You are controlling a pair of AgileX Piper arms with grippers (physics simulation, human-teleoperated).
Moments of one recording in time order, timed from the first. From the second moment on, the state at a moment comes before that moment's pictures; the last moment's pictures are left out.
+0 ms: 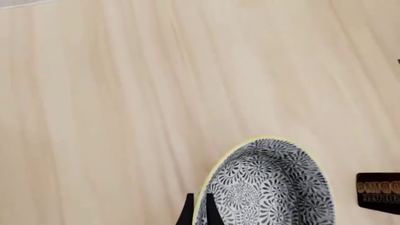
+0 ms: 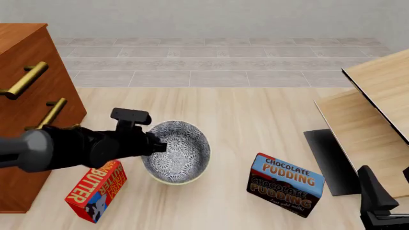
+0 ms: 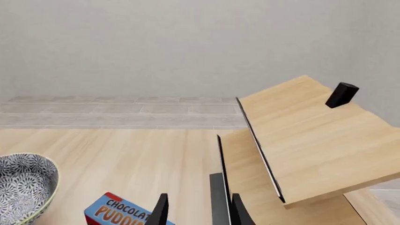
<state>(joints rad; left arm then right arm) -0.42 1.61 -0.74 -0.02 -0.17 0.00 0.00 0.00 0.00 -0.01</state>
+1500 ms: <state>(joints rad) -0.26 1.06 -1.09 0.68 -0.31 0.01 0.00 0.00 -0.01 -0.01</state>
